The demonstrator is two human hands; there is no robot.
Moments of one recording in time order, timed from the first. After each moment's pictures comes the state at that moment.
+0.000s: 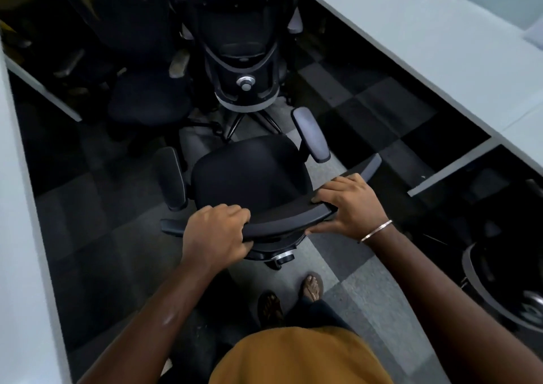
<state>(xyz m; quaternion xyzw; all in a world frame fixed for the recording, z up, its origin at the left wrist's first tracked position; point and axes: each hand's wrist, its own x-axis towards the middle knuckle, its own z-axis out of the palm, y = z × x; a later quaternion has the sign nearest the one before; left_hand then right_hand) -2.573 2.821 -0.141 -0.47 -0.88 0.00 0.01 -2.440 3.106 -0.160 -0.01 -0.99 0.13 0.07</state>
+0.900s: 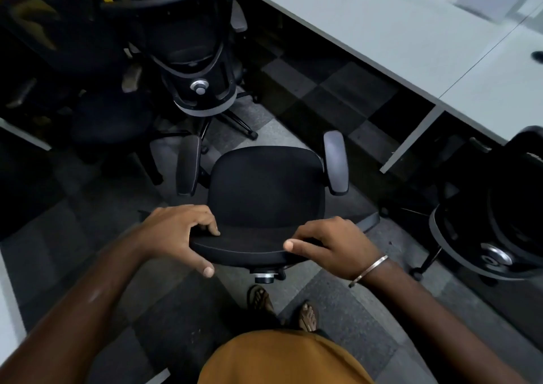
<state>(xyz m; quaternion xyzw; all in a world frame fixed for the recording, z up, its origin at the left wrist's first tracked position) -2.562 2.858 -0.094 -0.52 -0.79 -0.03 -0.33 -2.293 3.089 -0.117 -0.12 -0.93 0.33 -0.04</state>
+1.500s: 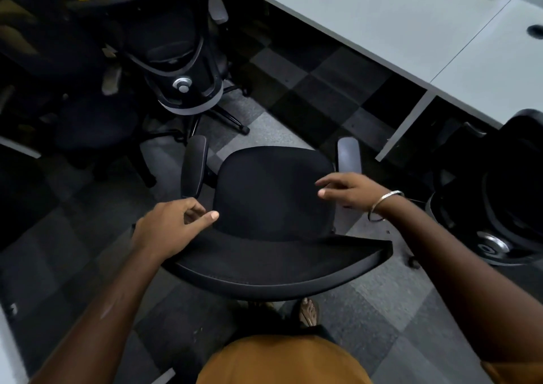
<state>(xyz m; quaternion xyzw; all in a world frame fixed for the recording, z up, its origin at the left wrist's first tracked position) -2.540 2.904 -0.122 -0.32 -0.93 -0.08 -0.18 -2.303 3.236 -0.173 -0.29 -0.80 0.50 -0.15</state>
